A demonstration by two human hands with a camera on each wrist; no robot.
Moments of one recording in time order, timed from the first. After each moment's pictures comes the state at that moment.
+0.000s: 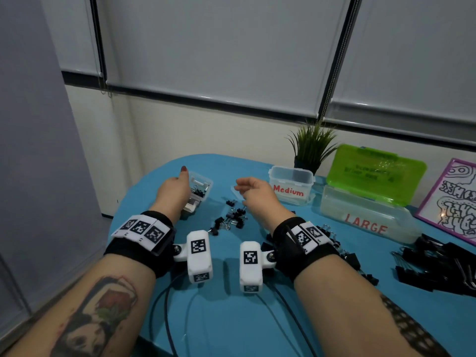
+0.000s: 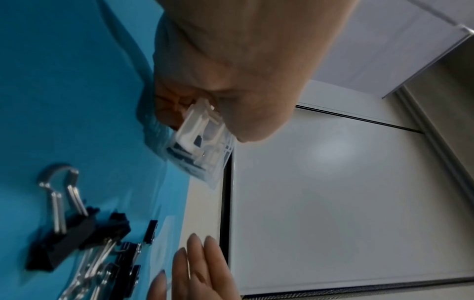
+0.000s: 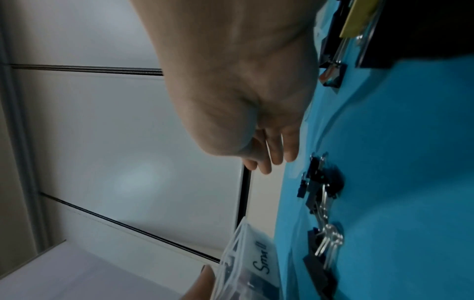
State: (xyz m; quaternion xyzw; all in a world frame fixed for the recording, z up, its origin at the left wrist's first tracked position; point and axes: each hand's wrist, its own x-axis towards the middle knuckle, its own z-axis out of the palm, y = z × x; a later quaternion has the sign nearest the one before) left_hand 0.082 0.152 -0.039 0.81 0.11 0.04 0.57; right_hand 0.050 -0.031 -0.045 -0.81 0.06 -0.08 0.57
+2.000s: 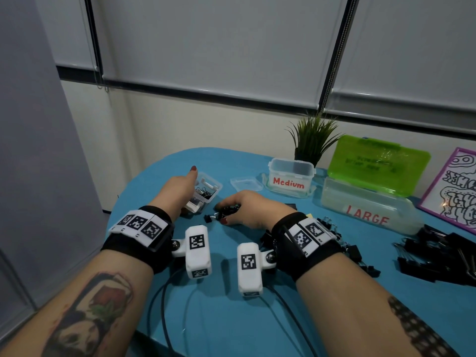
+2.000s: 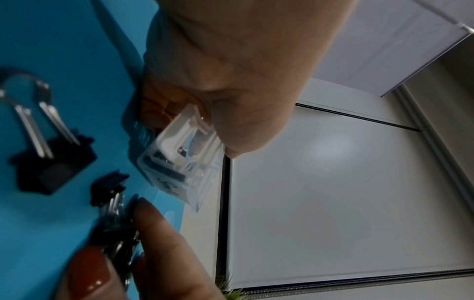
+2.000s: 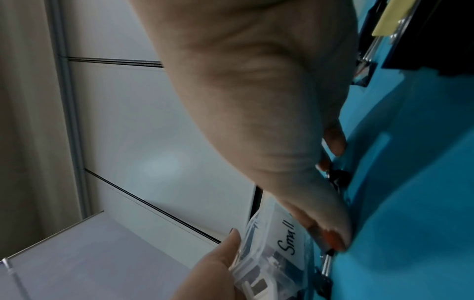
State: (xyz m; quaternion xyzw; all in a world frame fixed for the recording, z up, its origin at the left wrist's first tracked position) left_hand 0.084 0.147 -0.047 0.81 0.09 -0.02 0.57; right_hand 0.018 -0.024 -0.033 -0.96 -0.07 0.09 0.26
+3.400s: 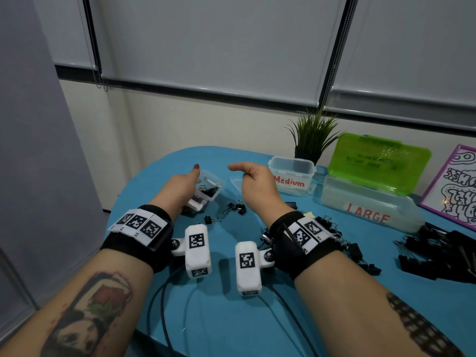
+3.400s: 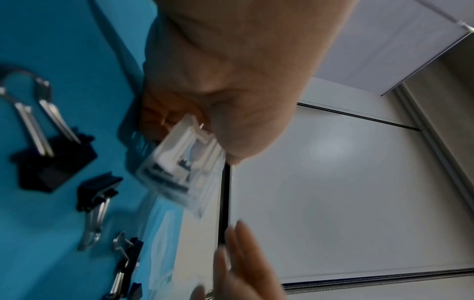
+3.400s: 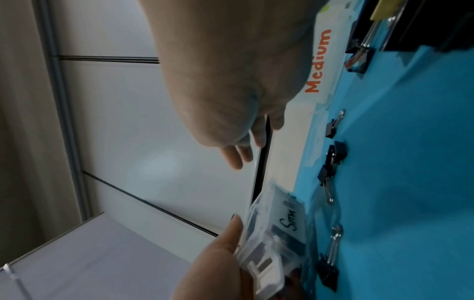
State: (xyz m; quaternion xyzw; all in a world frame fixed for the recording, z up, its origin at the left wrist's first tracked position) left_hand 0.069 0.144 -0.037 0.82 0.06 -0.03 0.57; right_hand 0.030 -0.023 -0.035 -0.84 -0.01 -0.19 0.51
